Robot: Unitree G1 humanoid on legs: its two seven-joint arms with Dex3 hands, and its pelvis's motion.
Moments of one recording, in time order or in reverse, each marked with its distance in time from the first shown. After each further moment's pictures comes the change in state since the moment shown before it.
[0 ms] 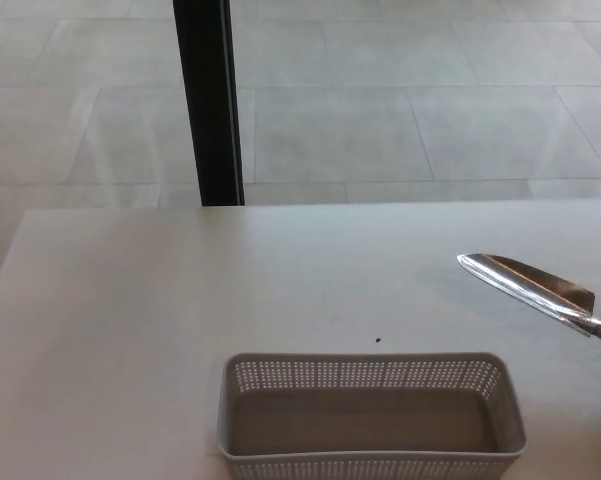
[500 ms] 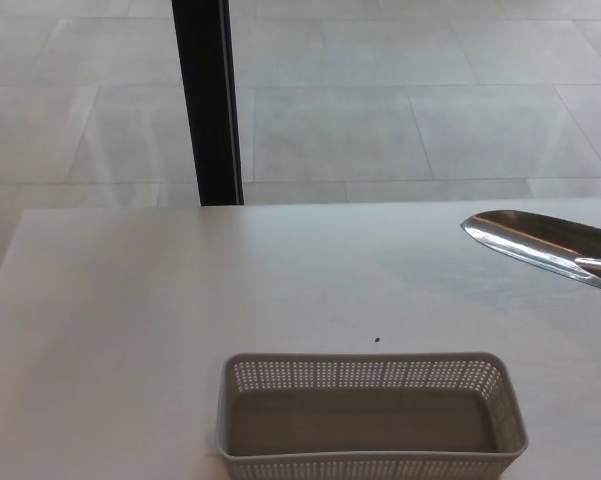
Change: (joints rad) left_arm -0.008 0.000 -0.002 -0.001 0.001 0.000 0.000; right_arm -0.006 -0.168 -0.084 -0.123 0.018 -0.234 -0.040
